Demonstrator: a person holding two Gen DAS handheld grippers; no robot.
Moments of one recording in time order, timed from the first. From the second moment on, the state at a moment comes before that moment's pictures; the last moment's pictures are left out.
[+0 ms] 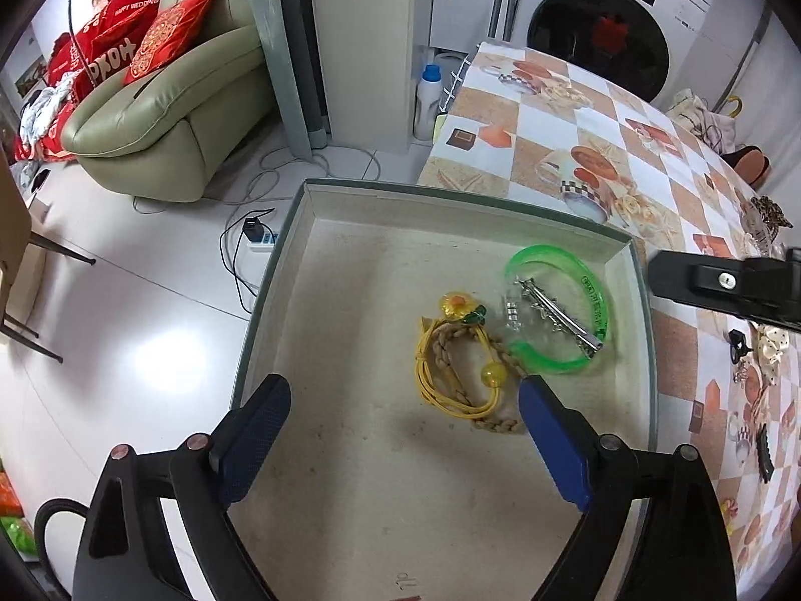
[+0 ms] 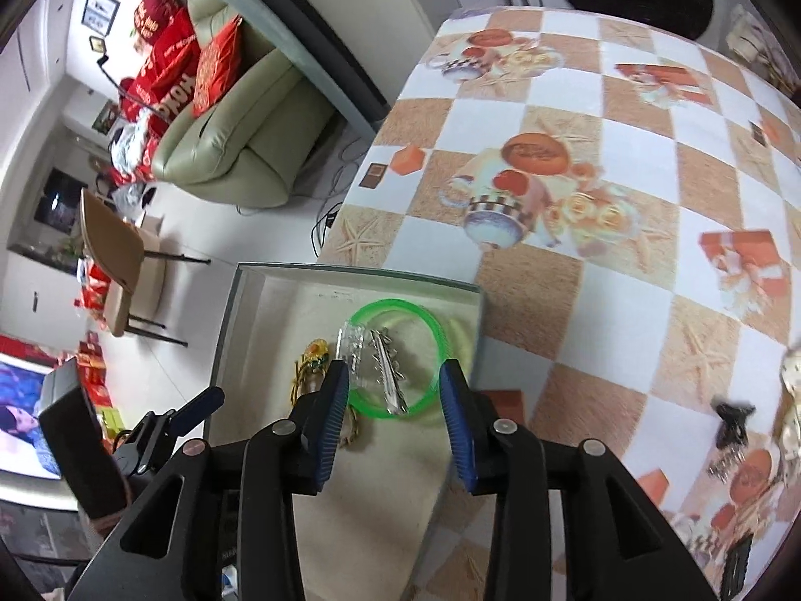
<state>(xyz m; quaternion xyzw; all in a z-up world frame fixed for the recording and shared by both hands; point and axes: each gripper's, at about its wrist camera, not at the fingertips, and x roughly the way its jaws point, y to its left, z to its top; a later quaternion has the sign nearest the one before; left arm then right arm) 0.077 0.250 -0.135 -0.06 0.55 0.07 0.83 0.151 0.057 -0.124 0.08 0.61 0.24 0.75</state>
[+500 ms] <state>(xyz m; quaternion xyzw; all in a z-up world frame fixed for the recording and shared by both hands) 0.058 0.172 -0.114 -0.01 0.56 0.01 0.83 0.098 -0.058 -0.118 0.15 0.62 0.15 0.76</state>
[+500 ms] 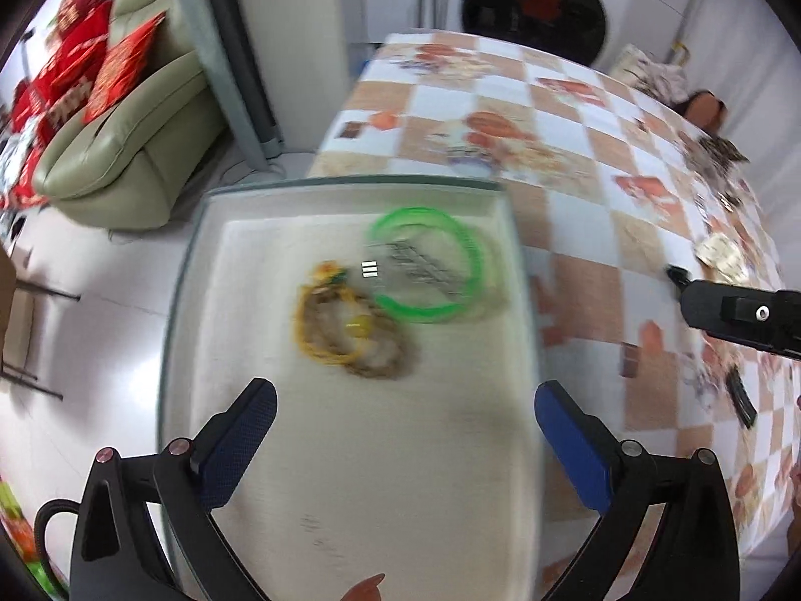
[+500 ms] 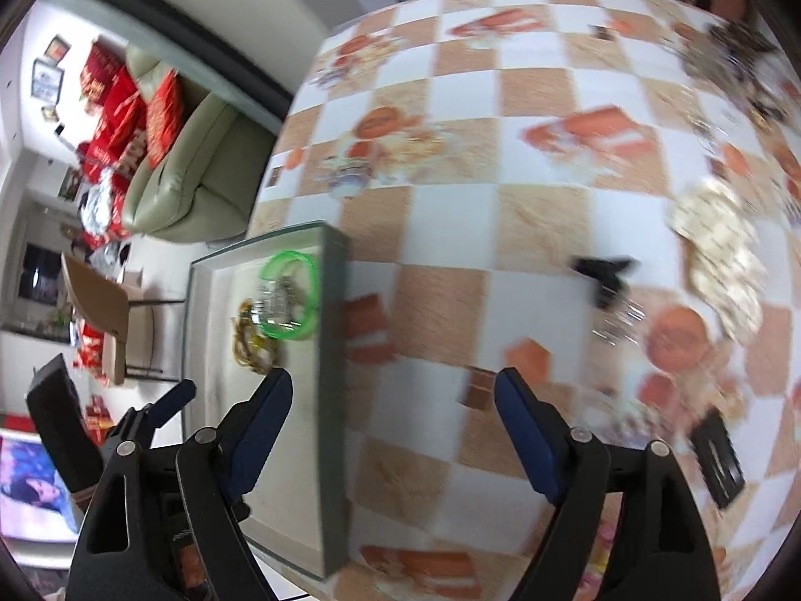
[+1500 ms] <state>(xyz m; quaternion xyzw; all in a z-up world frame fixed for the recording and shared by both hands) 0.112 -0.001 -0.120 0.04 0.58 -0.10 0.81 0.075 -0.254 -0.119 0.19 0.60 0.02 0.78</state>
